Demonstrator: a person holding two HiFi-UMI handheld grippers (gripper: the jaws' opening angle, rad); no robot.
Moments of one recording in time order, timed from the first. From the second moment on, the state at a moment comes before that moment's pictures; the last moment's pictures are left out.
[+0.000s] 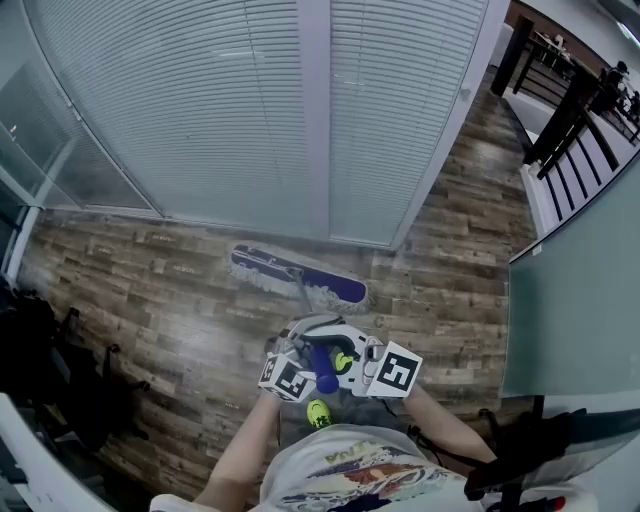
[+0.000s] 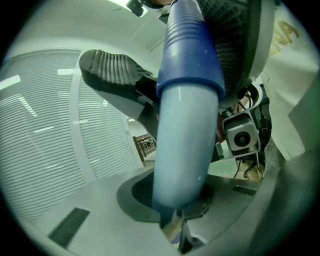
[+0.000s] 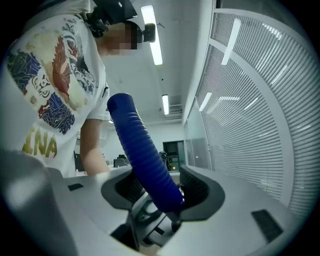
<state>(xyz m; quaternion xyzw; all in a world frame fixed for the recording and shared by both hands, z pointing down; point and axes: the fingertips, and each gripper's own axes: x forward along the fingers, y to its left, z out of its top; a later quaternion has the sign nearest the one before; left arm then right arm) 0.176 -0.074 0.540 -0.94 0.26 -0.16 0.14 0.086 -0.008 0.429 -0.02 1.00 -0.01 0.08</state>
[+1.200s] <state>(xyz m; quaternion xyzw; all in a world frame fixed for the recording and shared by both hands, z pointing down) 0.170 -0.084 0.577 -0.91 0.34 -0.23 0.11 0.092 0.002 0.470 0.06 1.00 -0.05 0.03</state>
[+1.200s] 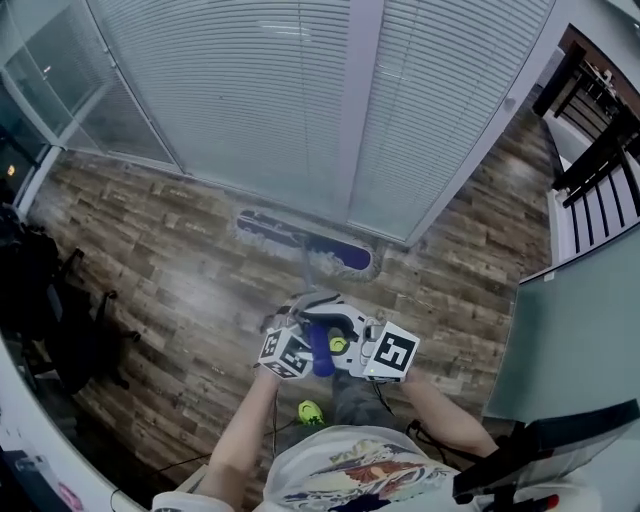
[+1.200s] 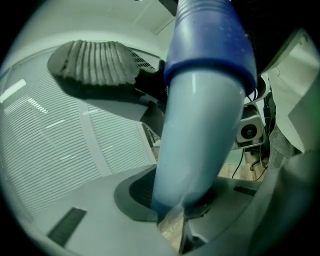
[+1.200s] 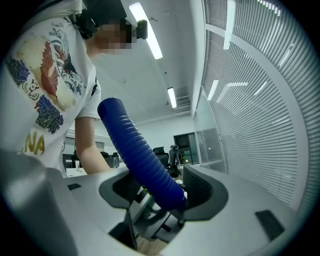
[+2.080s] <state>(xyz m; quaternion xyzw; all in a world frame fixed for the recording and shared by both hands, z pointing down) 0.165 0.164 0.564 -0.90 0.36 -0.22 0.09 0.085 0.253 0.453 0.10 0.99 -0.04 0.03</state>
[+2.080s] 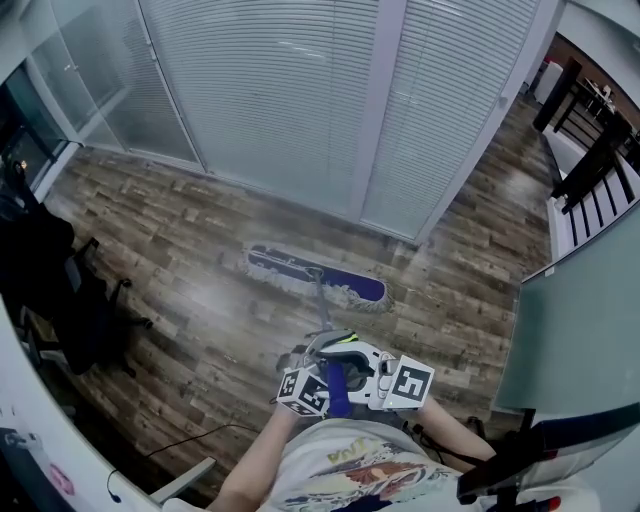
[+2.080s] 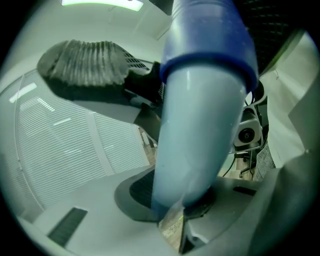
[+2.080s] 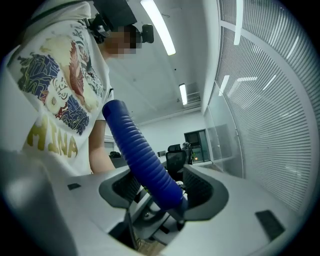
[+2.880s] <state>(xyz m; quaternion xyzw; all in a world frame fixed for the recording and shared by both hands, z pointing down) 0.125 0.007 0.569 -0.90 0.36 -0.22 0.11 0.047 0.094 0.451 0.10 0.99 -0.05 0.07</state>
